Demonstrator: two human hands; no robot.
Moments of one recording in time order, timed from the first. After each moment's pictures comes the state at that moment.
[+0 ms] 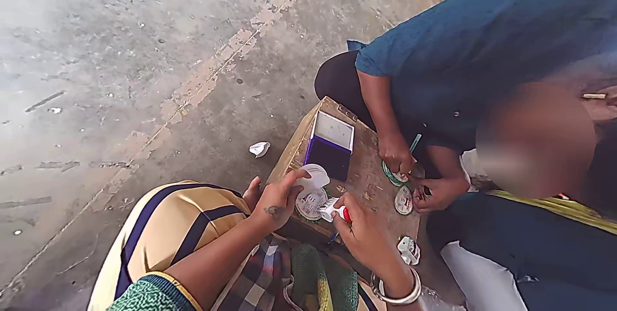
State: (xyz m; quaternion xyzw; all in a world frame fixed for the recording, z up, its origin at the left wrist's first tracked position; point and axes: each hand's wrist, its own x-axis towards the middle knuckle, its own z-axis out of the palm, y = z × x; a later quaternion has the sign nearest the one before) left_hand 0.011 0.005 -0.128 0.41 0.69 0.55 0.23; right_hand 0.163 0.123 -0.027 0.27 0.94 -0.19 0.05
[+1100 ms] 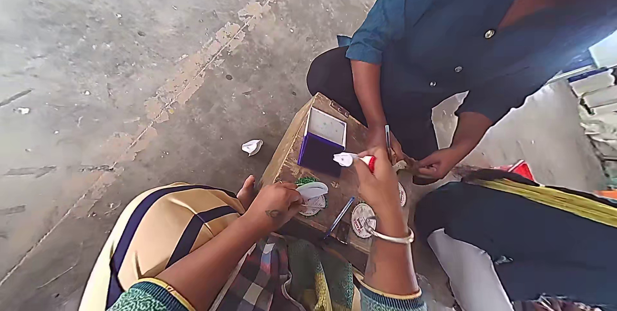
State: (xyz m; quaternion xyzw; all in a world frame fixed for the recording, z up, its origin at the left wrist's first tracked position) left_hand 0.001 0.000 -0.124 0.56 0.65 0.43 0.28; right_hand 0.115 0.167 -0.010 0.48 0.84 -0.23 -0.07
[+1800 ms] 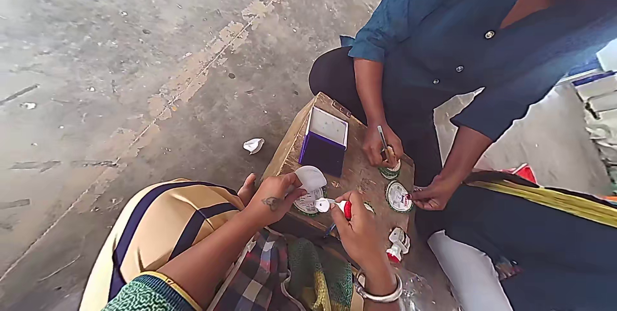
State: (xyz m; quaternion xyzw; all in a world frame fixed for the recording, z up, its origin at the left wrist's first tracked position) left_hand -0.007 0.004 -0.113 0.44 0.68 0.46 0.37; right_hand 0.164 0.104 -0.031 0.42 0.87 -0.24 -0.01
